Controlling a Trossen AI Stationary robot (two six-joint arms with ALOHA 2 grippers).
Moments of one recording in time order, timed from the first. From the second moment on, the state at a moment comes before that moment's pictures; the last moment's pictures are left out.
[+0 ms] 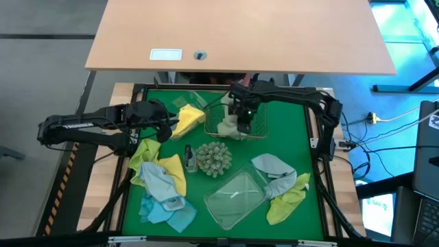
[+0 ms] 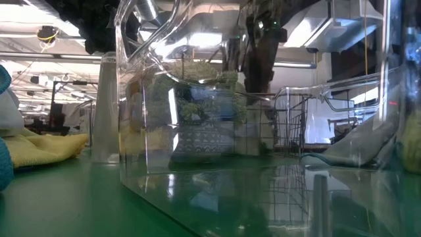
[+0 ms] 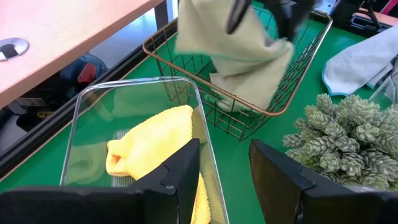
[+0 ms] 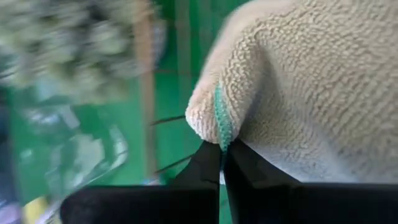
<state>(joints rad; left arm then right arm) 0.18 0.76 0.74 -0.58 -0.27 -0.29 -0.38 1.90 1.58 -1.05 -0.47 -0.23</state>
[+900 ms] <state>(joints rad) 0.18 0.76 0.74 -0.58 -0.27 -0.29 -0.37 1.89 1.58 -1.04 -0.17 -0.26</state>
